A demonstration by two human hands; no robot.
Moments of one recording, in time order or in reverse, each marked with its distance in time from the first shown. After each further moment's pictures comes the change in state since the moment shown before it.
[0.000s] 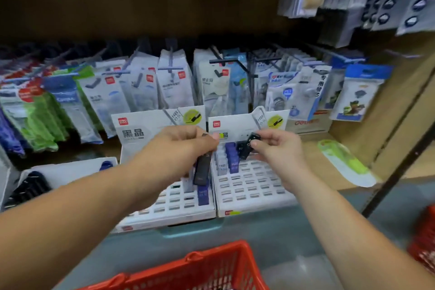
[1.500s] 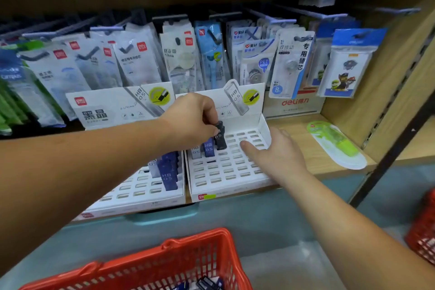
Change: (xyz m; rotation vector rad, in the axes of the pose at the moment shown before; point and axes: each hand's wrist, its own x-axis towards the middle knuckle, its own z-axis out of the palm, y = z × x) left_hand 0.093 -0.010 0.064 0.646 0.040 0.250; right_hand 0.019 0.067 -0.053 -0.790 0.029 -0.100
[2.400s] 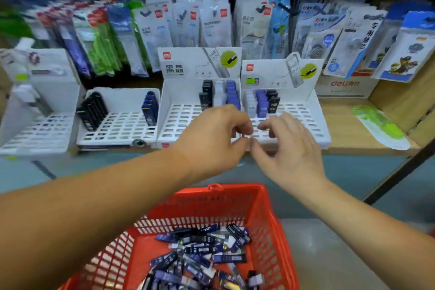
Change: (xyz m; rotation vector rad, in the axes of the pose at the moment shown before) left_hand -0.161 -0.029 -0.007 0.045 0.159 0.220; right_hand -0.127 -0.065 0.018 -0.054 0.183 -0.641
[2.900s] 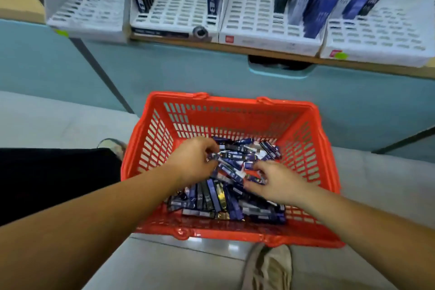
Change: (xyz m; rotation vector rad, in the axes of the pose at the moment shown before) left_hand -0.238 -0.116 0.081 -0.110 -0.439 -0.638; right_hand -0.193 -0.045 0.095 -0.022 -1.318 0.207
